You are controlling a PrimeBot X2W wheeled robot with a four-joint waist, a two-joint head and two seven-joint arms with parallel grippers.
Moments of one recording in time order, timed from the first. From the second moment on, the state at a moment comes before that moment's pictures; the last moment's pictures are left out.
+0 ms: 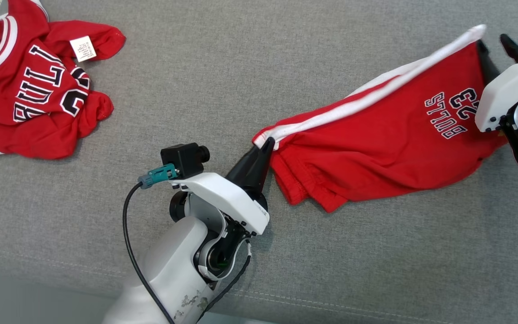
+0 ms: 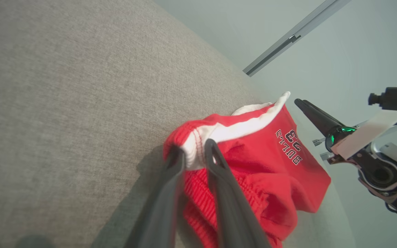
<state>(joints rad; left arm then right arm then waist) -0.60 0.04 -0.70 0.49 -1.10 0.00 -0.13 -1.10 -0.32 0.51 1.16 0.43 0.13 -0.16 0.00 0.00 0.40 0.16</state>
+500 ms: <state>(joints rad) -0.58 0.06 -0.55 0.46 -0.76 0.14 -0.25 -0.98 -0.32 0.52 0.96 0.46 0.13 -0.25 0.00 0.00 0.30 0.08</state>
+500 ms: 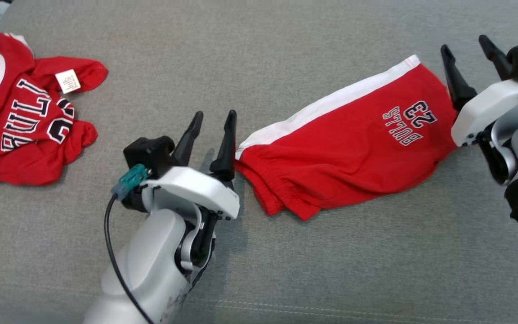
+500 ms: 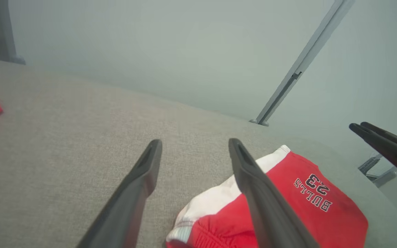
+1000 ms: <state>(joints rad) -0.21 0.05 -0.32 0.19 -0.33 0.14 -0.26 -0.54 -0.22 0.26 0.59 0.31 0.13 -0.25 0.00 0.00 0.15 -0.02</state>
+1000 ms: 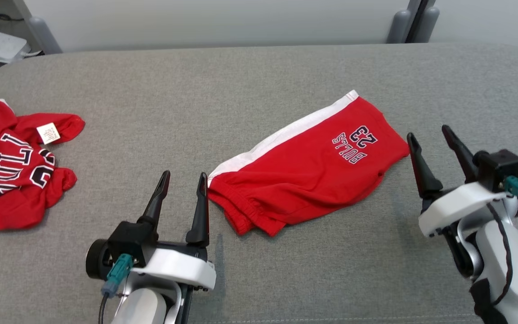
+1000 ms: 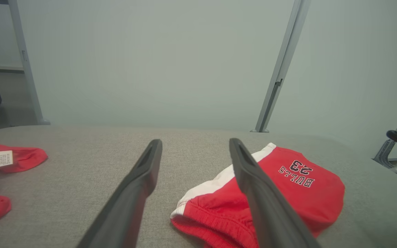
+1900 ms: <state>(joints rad) 0.04 0.05 -0.29 0.04 -0.22 0.15 -0.26 -0.07 -0.11 0.05 0.33 0.29 0.13 -0.25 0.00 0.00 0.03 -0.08</state>
